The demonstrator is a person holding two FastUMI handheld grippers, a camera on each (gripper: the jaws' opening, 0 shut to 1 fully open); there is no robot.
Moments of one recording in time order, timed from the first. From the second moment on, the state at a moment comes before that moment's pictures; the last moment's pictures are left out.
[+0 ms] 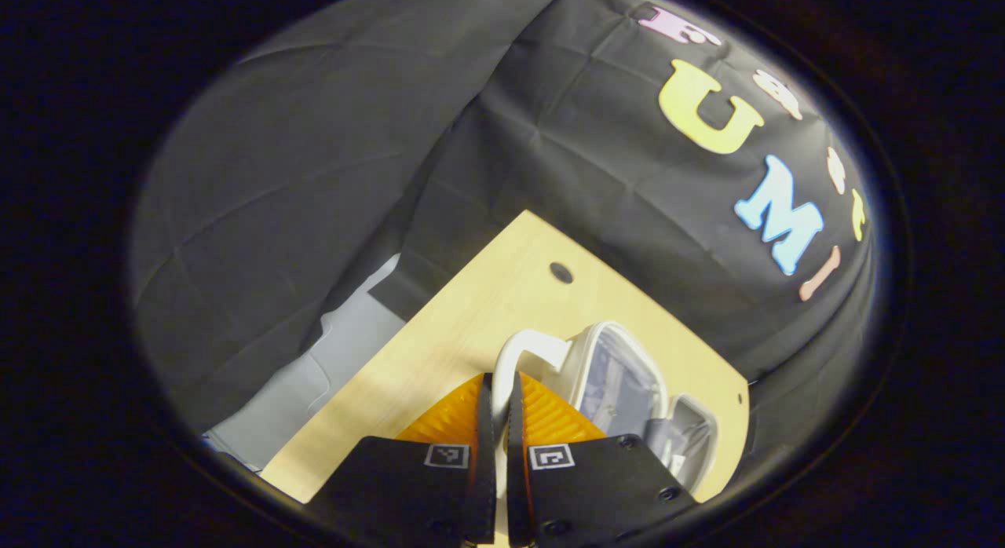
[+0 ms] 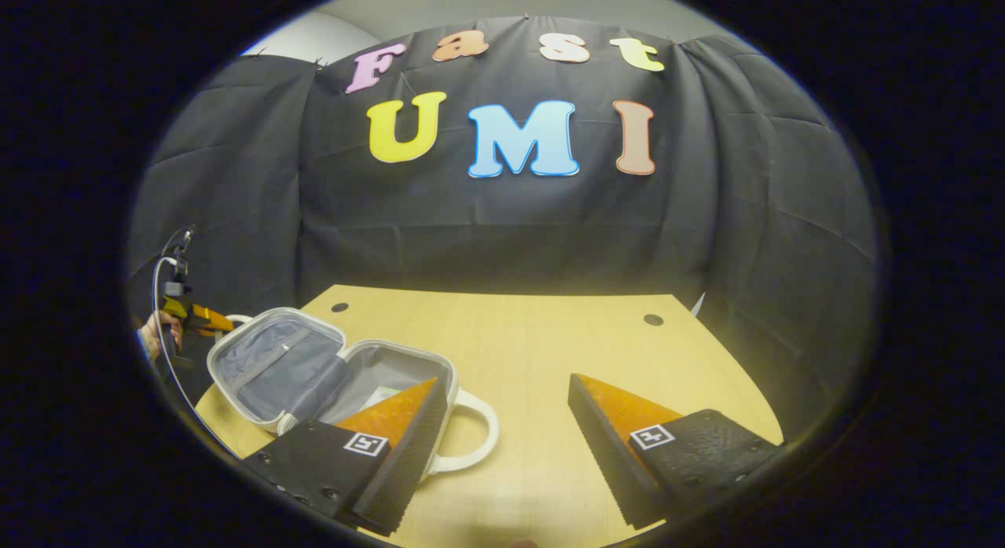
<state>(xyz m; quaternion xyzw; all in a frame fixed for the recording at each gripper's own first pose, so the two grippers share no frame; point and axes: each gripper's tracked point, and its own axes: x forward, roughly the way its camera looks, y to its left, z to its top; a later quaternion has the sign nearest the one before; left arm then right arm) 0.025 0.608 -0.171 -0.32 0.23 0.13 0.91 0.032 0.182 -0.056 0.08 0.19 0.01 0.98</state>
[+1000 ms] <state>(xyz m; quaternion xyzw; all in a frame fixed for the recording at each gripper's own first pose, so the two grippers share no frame) 0.055 0.154 -0.031 -0.21 0.16 -0.03 0.96 0.025 0.046 -0.063 0.09 0.13 0.04 0.99</state>
